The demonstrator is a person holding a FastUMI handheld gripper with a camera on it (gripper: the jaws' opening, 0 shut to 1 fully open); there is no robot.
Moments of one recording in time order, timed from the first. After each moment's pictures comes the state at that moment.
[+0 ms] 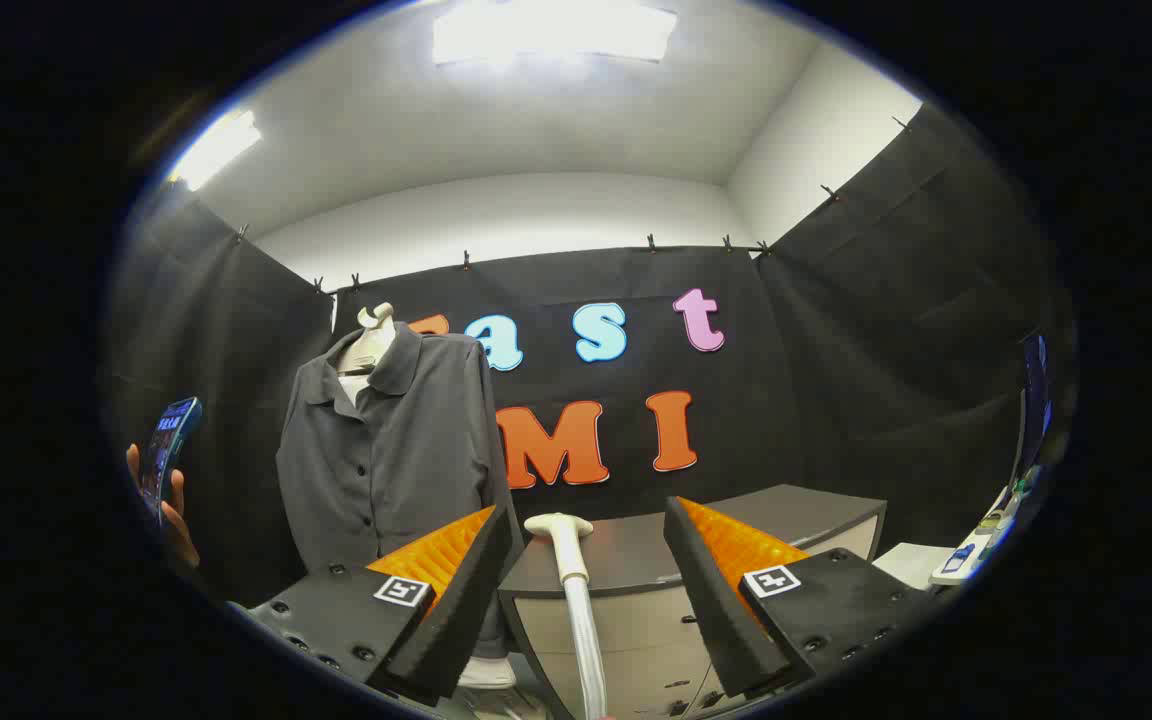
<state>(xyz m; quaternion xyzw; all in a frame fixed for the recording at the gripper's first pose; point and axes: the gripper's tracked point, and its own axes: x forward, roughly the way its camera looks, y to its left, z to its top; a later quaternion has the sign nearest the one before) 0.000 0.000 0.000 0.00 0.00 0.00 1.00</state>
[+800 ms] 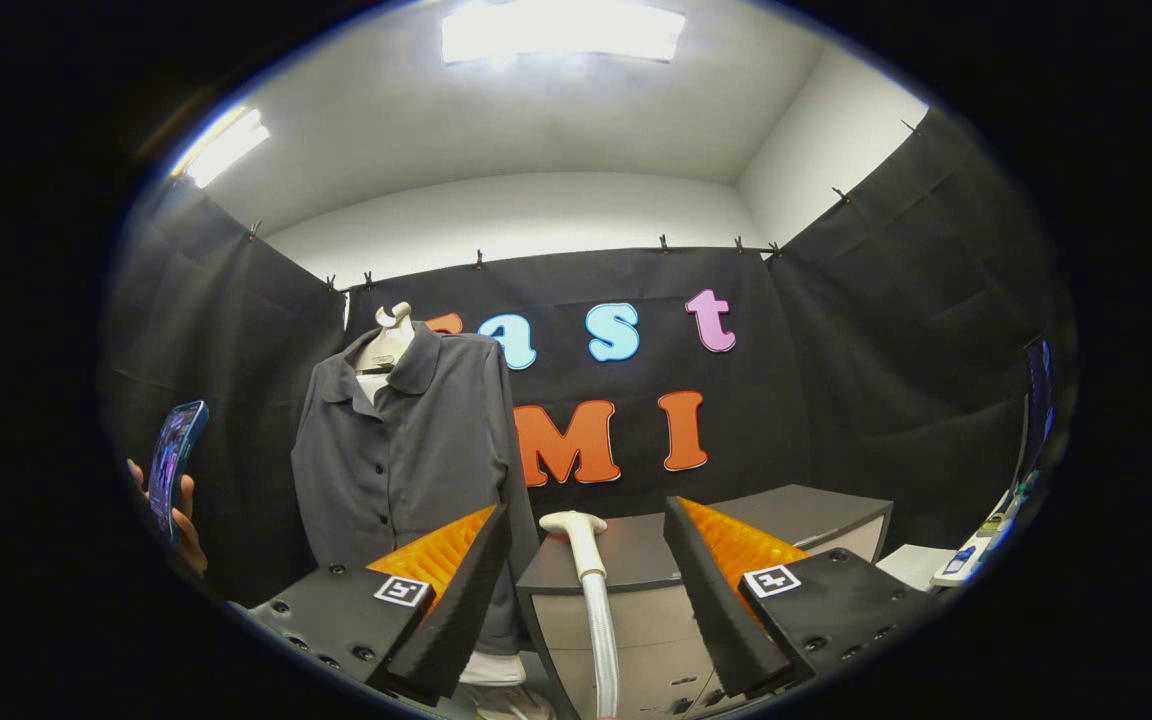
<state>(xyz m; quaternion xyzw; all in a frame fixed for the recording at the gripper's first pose) -0.010 0.016 0.001 -0.01 0.00 0.02 1.00</state>
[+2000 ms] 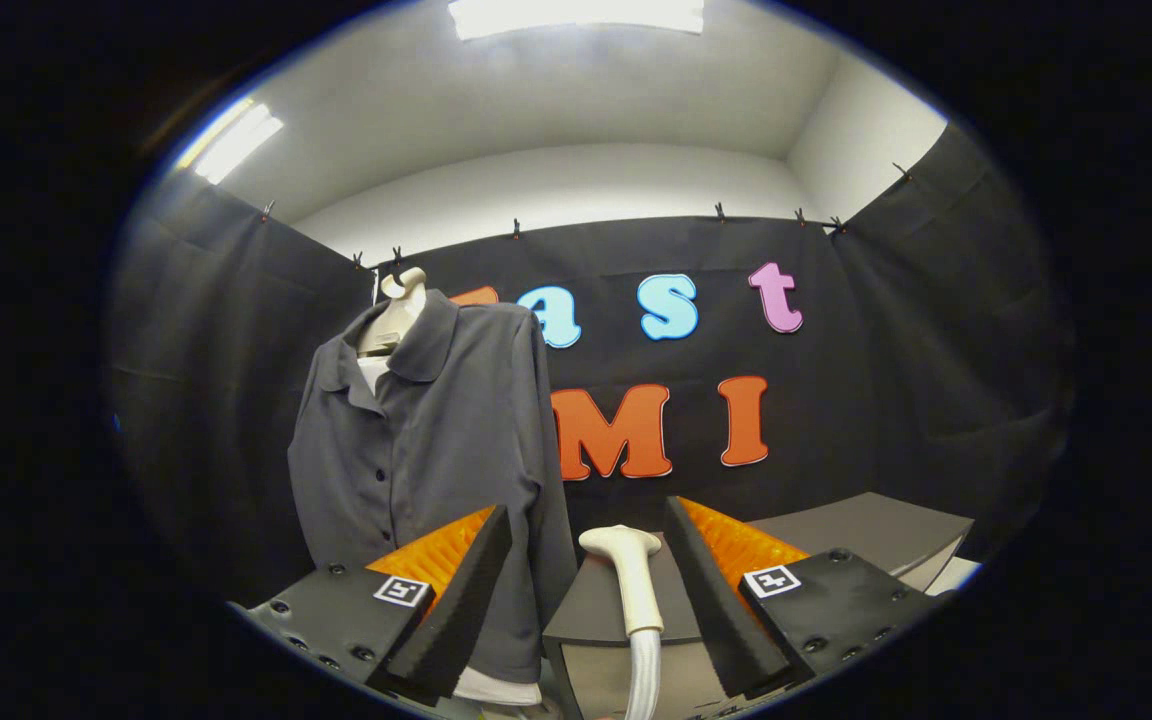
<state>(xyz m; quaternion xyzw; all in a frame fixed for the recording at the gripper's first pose) 0.132 0.056 -0.023 0.00 0.06 0.08 0.99</state>
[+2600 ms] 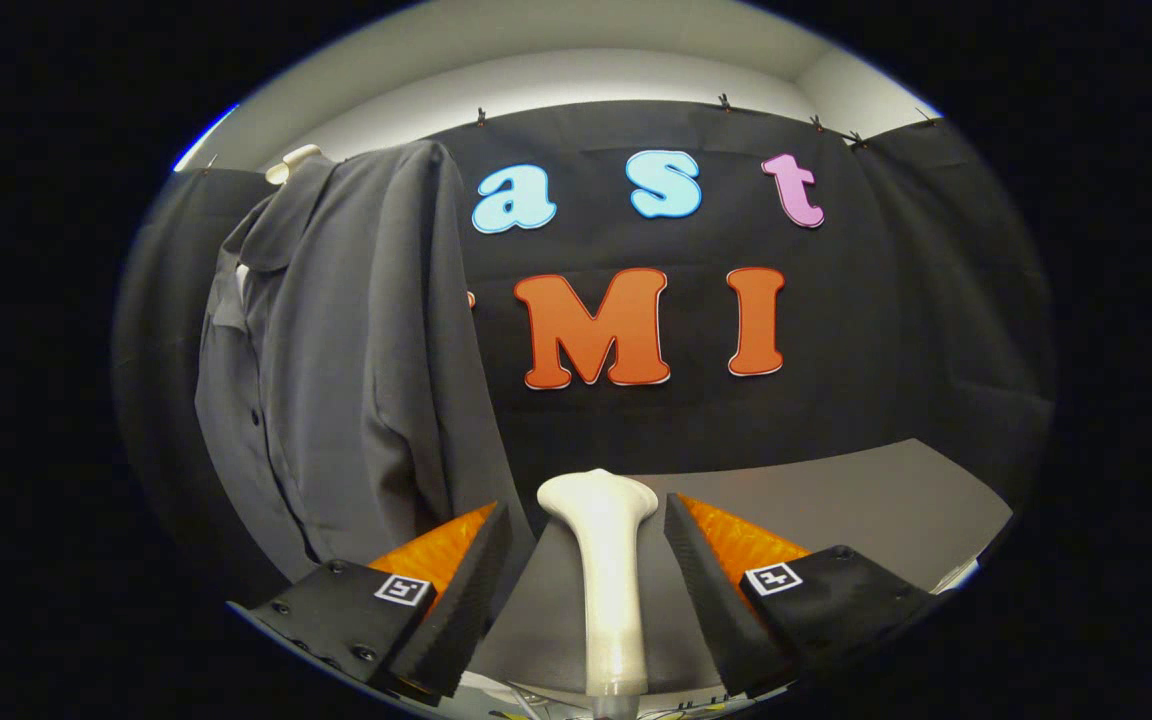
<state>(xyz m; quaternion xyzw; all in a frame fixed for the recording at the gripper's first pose) 0.261 0.034 -0.133 -0.01 0.22 0.06 0.97</state>
